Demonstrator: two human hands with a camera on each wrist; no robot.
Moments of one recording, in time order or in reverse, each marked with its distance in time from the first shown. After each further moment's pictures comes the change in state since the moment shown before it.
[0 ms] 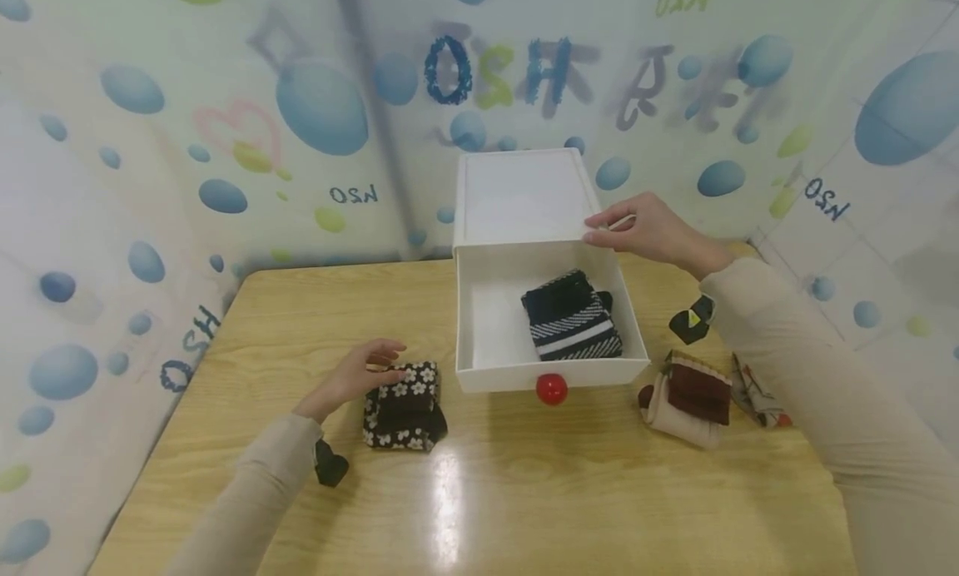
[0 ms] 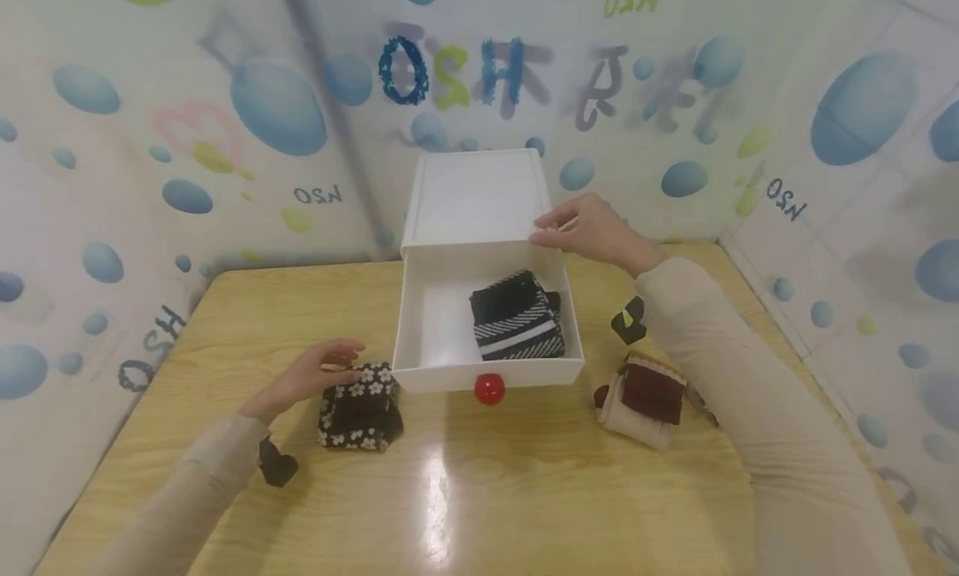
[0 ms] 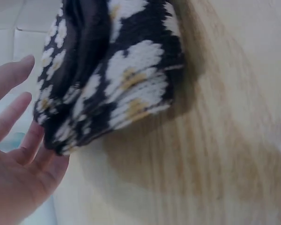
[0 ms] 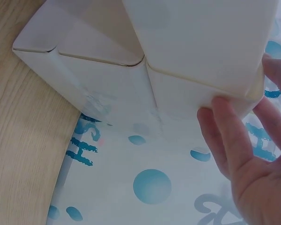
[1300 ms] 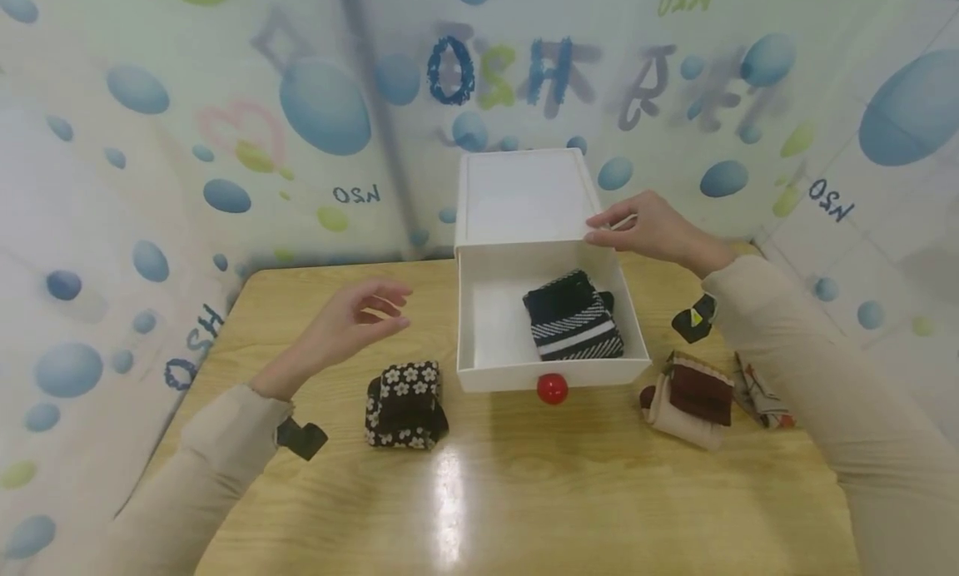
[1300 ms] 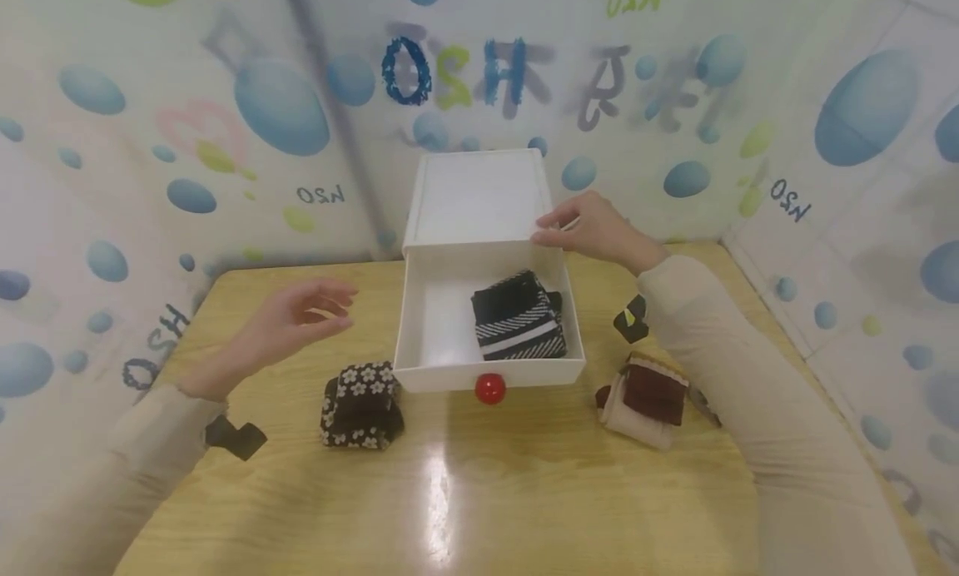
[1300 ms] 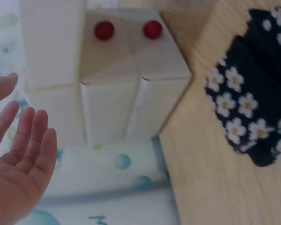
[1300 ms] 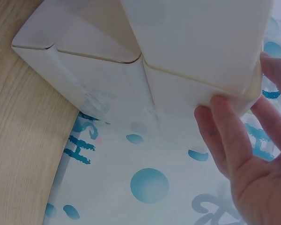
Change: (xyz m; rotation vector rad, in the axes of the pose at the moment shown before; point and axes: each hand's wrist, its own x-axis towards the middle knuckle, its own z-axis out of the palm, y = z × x) left_hand -0.010 0.127 -0.038 0.046 0.106 0.233; right_hand 0.000 -0.003 -0.002 -0.029 0.007 -0.014
